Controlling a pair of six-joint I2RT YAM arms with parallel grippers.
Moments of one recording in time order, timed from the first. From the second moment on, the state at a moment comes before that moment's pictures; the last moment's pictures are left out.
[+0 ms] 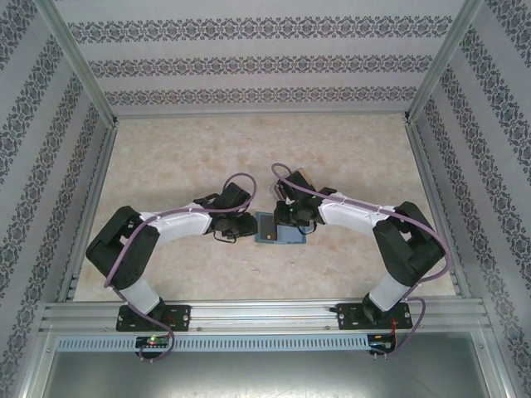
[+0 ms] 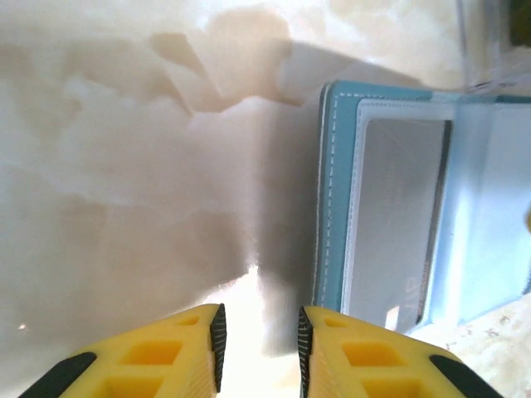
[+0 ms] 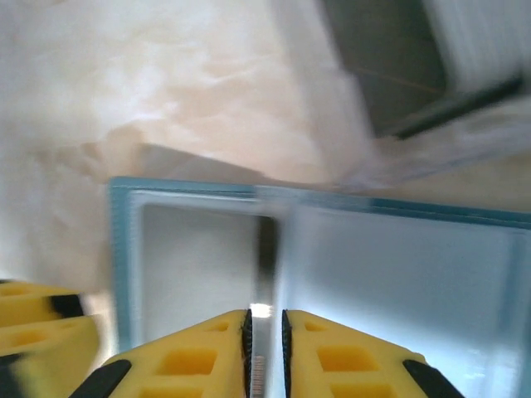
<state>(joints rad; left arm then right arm) -0.65 1.64 0.89 -0.33 0.19 -0.79 0.63 1.65 0.94 -0.39 -0.15 0.70</state>
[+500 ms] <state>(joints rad) -0.66 1.78 1.11 -0.22 0.40 -0.78 0.60 1.66 0.89 -0.43 -0.12 0.70</state>
